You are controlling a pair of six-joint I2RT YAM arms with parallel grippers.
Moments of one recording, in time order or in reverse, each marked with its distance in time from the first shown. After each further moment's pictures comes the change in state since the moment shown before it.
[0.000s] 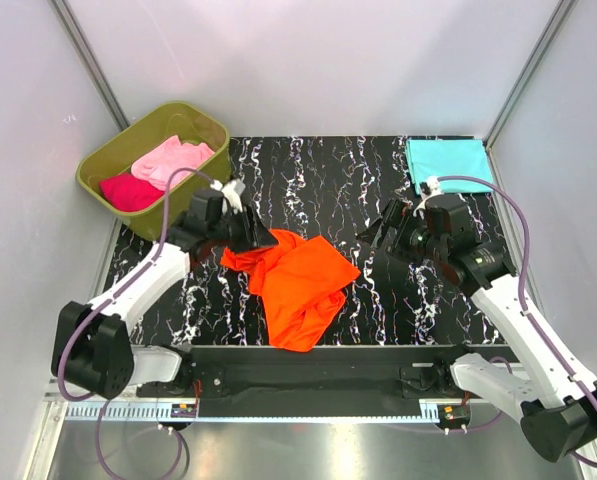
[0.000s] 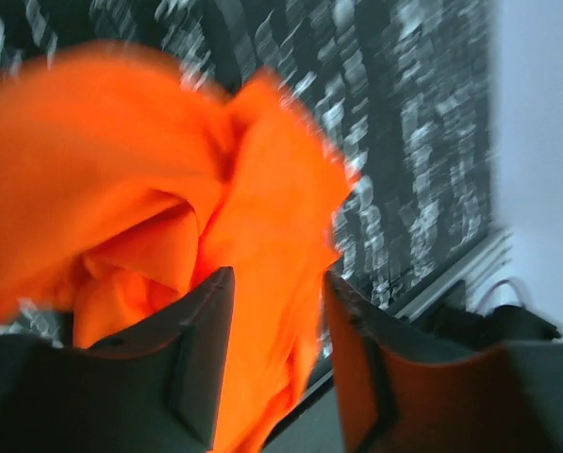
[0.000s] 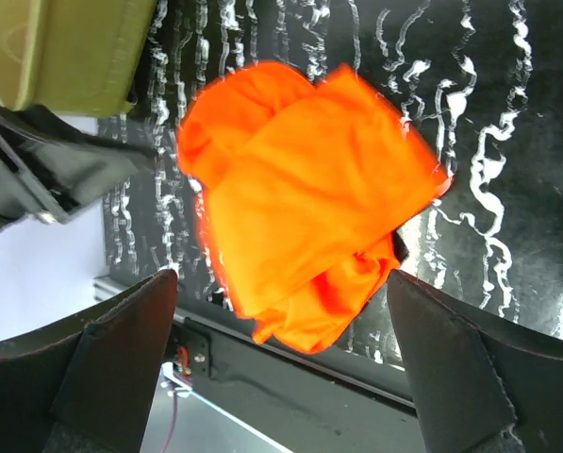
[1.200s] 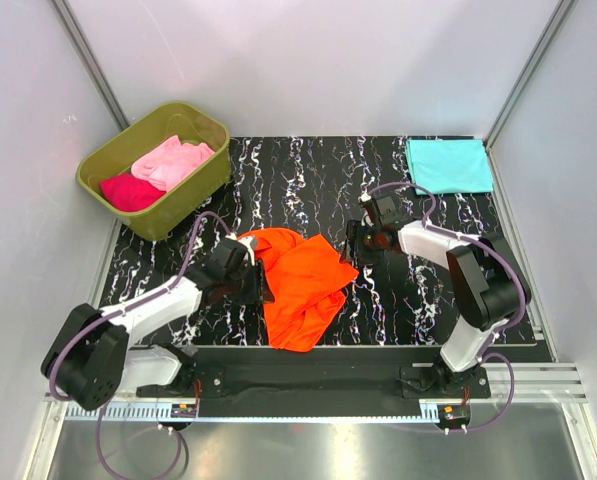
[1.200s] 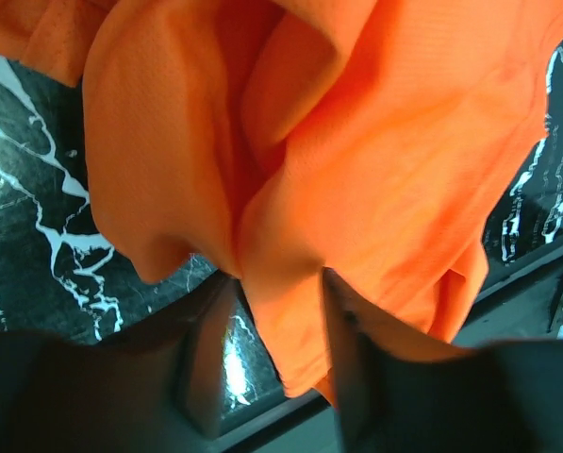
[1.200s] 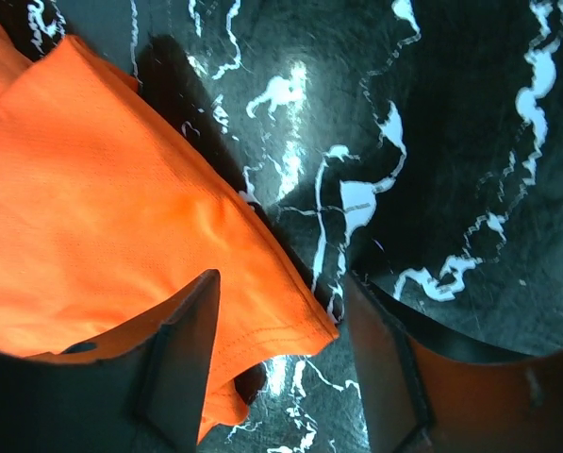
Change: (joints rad) left arm -0.215 -0.058 -0.357 -0.022 -0.232 -0.020; right arm 0.000 0.756 -0.044 0.360 -0.035 -0.295
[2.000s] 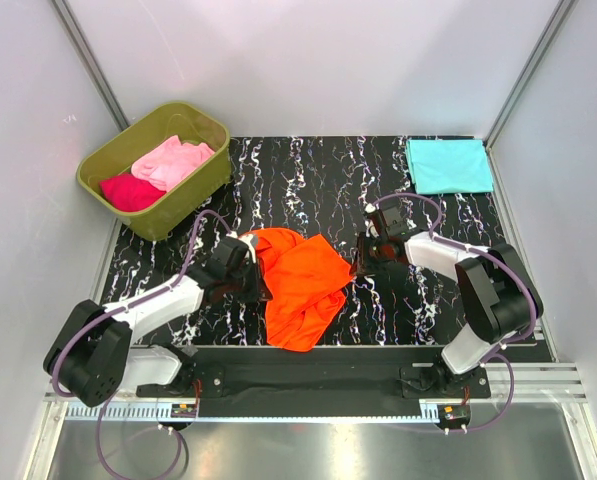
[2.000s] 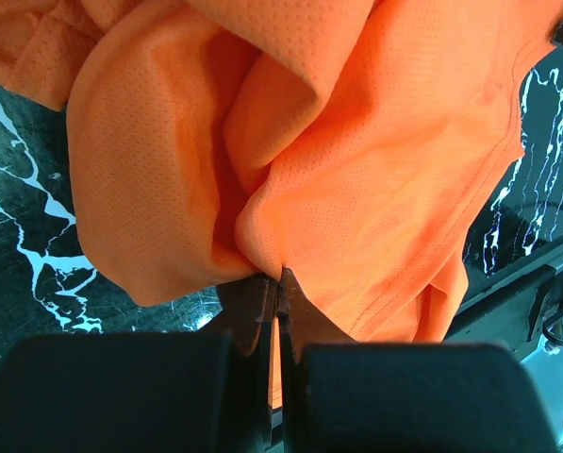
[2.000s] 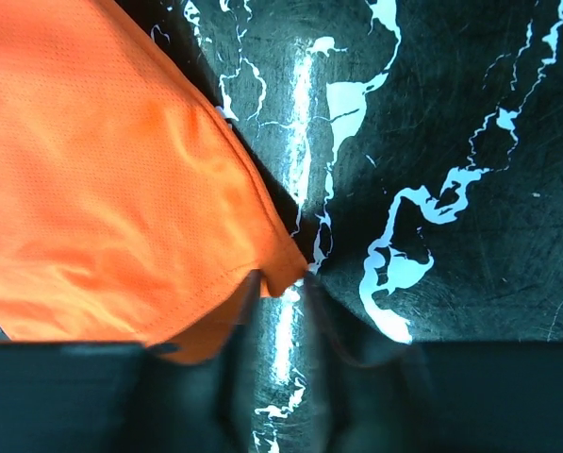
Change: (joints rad) left arm -0.001 0.032 0.005 0.050 0.010 -0.031; right arm 0.000 -0.088 -0.116 0.004 -0.033 -0.001
